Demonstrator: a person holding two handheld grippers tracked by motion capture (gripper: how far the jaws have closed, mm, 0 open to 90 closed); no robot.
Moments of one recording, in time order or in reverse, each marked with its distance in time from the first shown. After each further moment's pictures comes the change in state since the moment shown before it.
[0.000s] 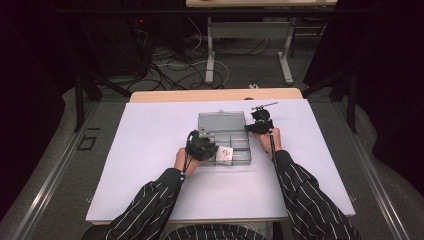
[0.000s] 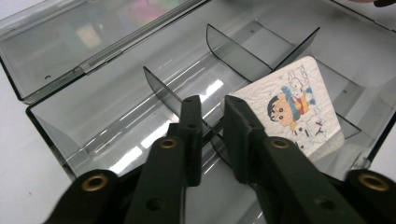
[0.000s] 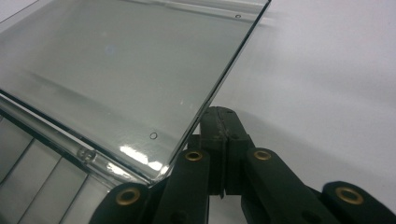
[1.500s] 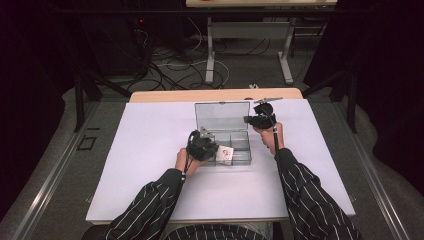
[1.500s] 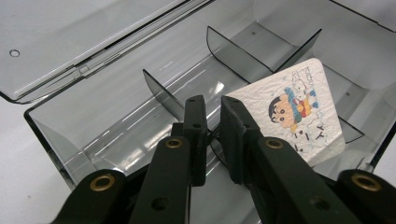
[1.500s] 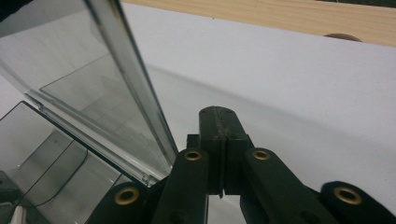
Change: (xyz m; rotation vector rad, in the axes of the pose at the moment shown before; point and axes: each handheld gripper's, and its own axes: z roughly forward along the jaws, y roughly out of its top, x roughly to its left) left arm 0.001 0.001 0.000 0.005 -0.010 0.013; right arm 0.010 0.014 -0.031 -0.166 0.042 -0.094
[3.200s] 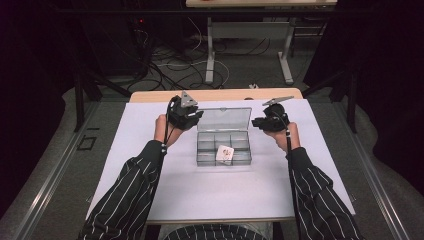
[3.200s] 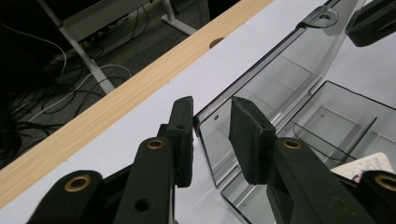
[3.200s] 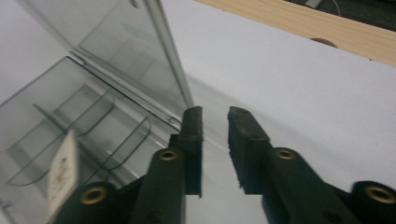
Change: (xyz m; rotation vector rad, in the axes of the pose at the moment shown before) left arm 0.051 0.068 -0.081 -0.141 0.184 0.140; right arm 0.010 0.003 -0.062 0.054 0.004 -0.143
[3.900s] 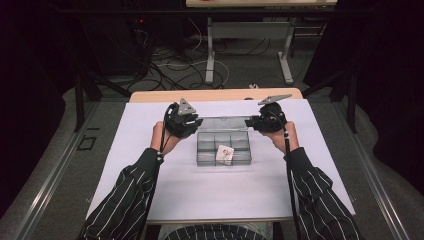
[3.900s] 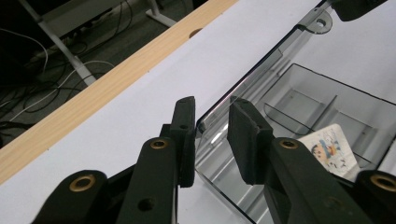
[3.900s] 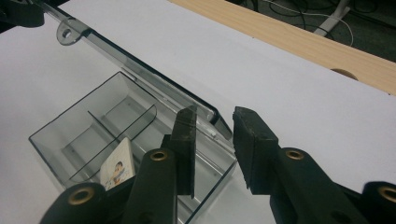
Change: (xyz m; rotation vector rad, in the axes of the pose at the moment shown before) left arm -0.016 -0.013 -0.019 0.022 -0.064 0.015; right arm 0.032 0.014 -0.021 -0.035 0.037 -0.059
